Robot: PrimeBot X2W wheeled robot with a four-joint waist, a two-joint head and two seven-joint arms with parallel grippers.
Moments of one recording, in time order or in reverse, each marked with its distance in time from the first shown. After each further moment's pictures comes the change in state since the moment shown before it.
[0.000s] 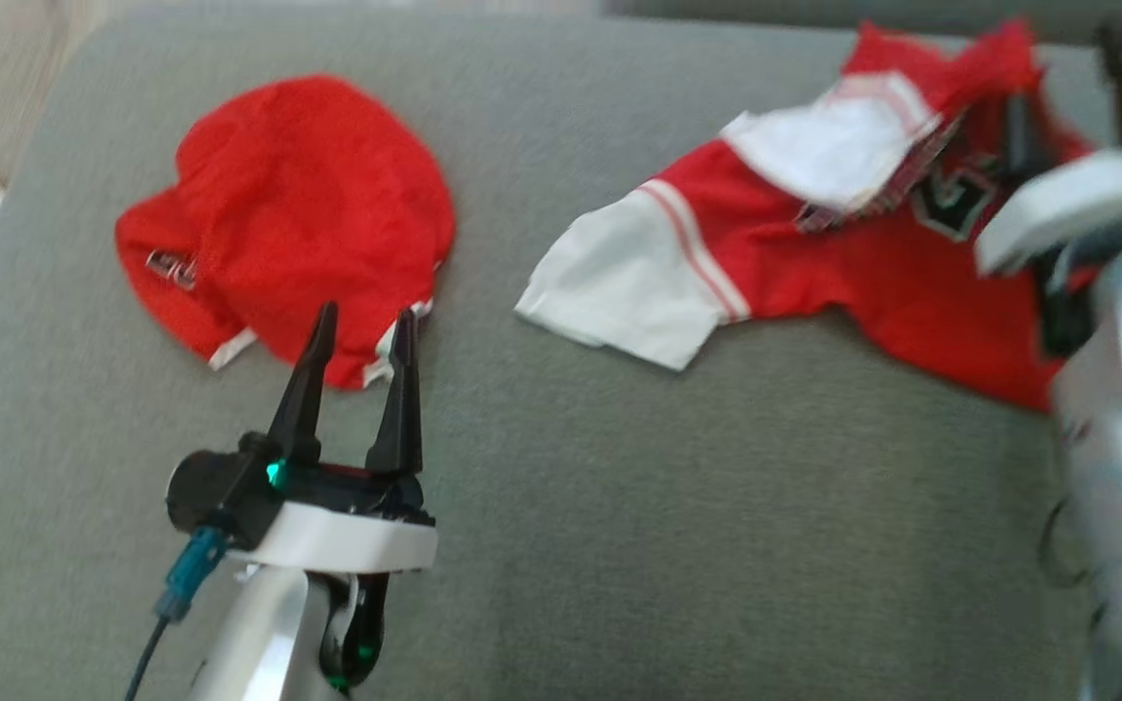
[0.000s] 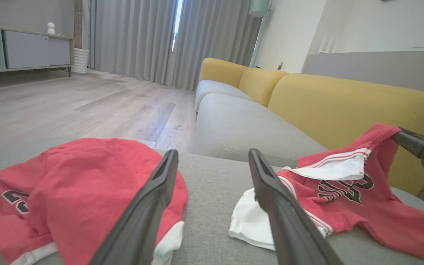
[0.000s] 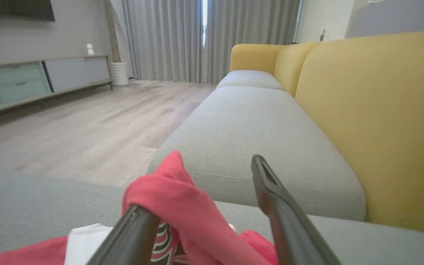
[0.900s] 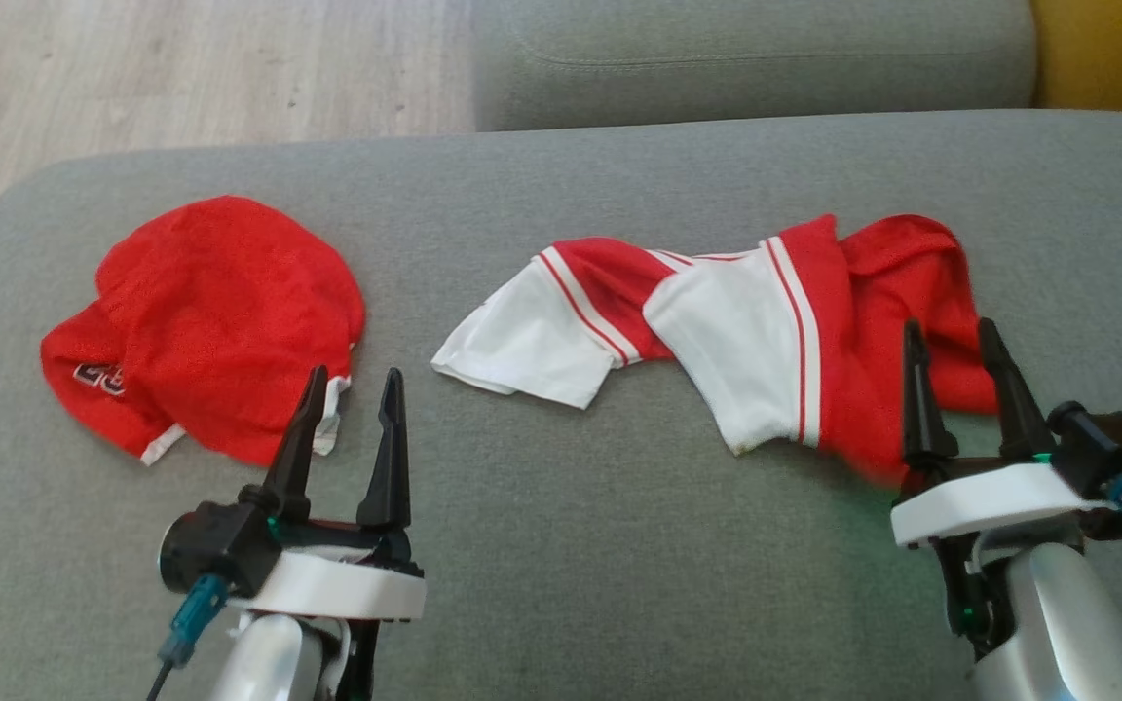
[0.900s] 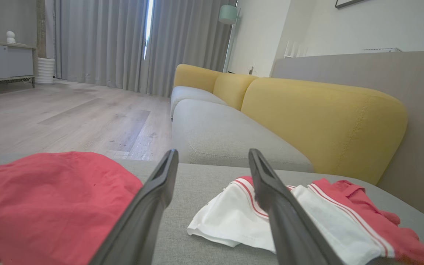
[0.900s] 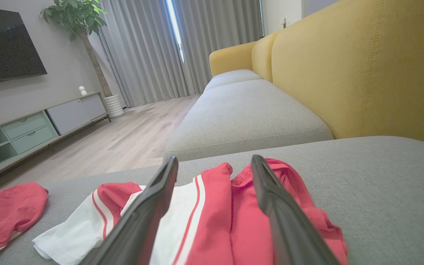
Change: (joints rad) left arm 0.088 0.001 0.030 0.022 0.035 0.004 0.000; right arm 0.645 0.134 0.066 -0.541 0.257 0.000 0.030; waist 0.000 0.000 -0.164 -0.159
